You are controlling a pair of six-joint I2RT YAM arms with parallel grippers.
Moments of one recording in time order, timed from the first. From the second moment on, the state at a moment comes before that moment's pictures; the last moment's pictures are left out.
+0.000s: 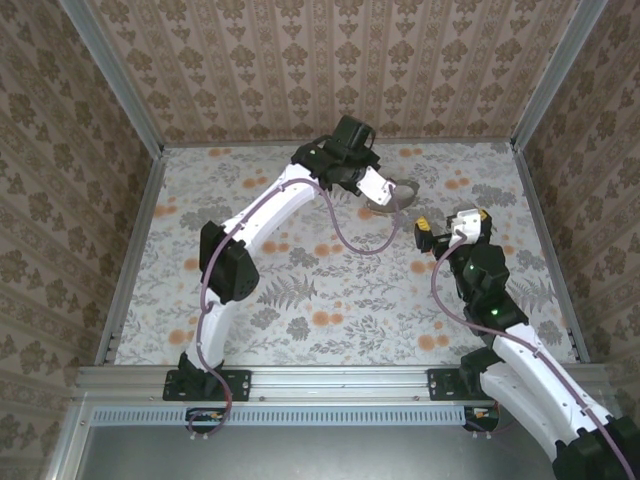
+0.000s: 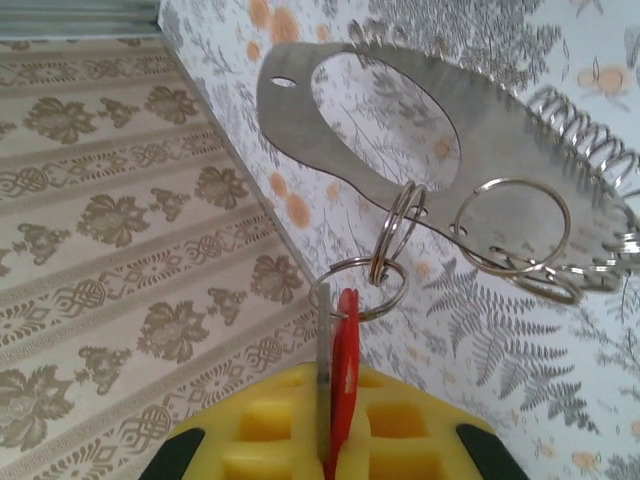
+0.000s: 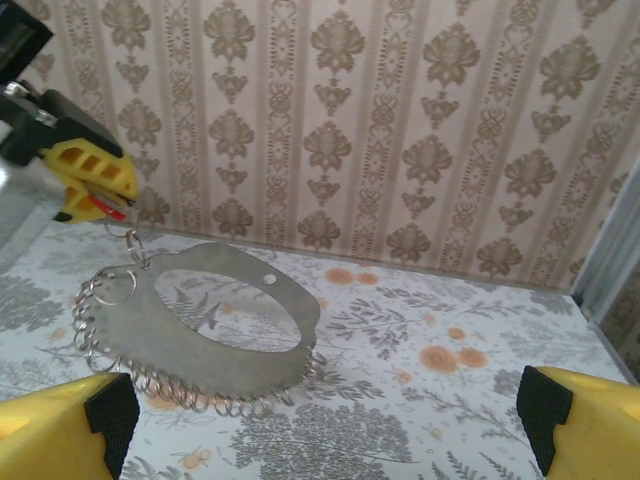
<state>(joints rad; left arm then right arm) -0.79 2.18 2.24 -0.79 0.08 1.65 0.29 0.67 0.41 0.21 0.26 -0.09</state>
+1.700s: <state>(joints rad) -0.99 1.97 1.80 -0.75 0.35 1.42 -0.03 0.81 0.40 0.20 0.26 0.29</state>
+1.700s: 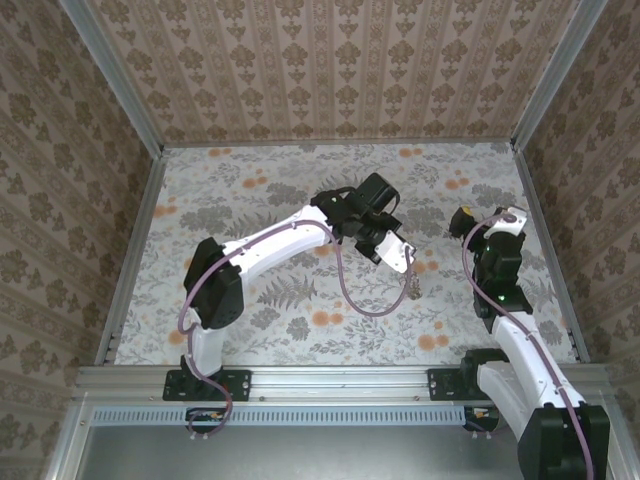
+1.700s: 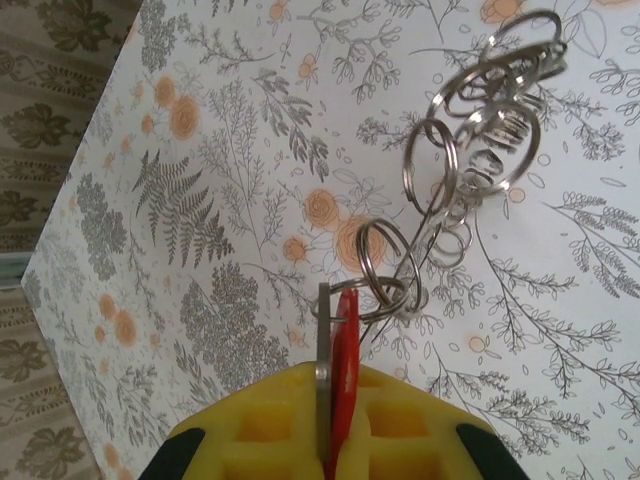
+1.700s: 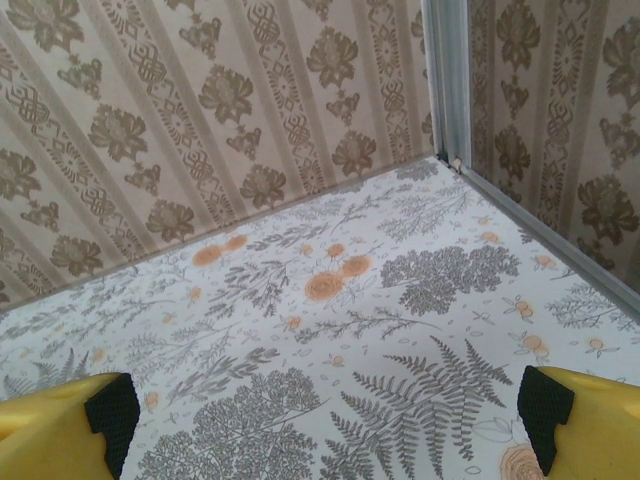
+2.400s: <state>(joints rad) -0.78 1.82 1.43 -0.87 0.12 1.37 -0.03 0.96 0.44 0.24 0.21 0.30</state>
